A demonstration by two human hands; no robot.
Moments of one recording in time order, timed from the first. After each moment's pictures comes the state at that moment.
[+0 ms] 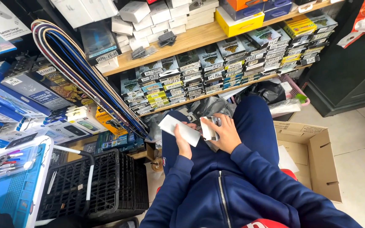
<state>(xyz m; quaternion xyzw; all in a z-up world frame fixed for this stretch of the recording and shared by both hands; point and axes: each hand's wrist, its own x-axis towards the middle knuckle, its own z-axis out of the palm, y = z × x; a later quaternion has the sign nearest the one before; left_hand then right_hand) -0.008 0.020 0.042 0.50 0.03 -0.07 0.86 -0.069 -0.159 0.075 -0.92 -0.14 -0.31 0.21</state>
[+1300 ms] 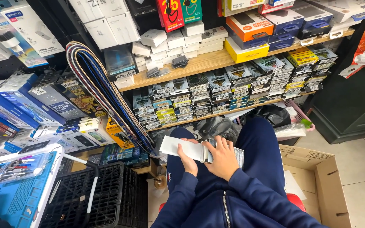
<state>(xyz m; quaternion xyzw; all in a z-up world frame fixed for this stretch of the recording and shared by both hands) -0.016 0.015 0.052 0.55 -0.06 0.12 0.83 -0.087 -0.111 0.108 -0.95 -0.07 -0.26 0.13</state>
